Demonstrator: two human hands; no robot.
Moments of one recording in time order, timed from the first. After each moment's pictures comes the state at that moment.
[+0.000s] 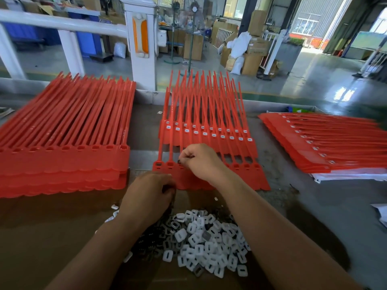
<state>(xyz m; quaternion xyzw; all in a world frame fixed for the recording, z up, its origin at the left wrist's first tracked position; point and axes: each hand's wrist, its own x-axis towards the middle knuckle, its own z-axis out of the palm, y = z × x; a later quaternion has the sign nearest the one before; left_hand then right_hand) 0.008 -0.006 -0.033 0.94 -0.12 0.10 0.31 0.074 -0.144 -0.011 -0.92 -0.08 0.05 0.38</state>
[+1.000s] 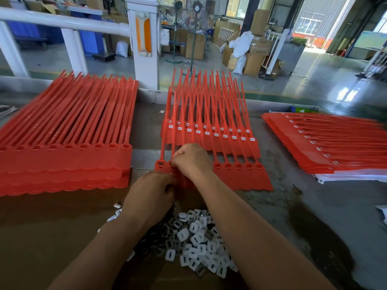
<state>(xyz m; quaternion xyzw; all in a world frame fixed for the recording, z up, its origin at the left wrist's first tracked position) 0.008 -0.006 -0.036 0.94 -0.12 0.09 0.30 0.093 -0.114 -0.033 -0.94 0.01 0.00 0.33</state>
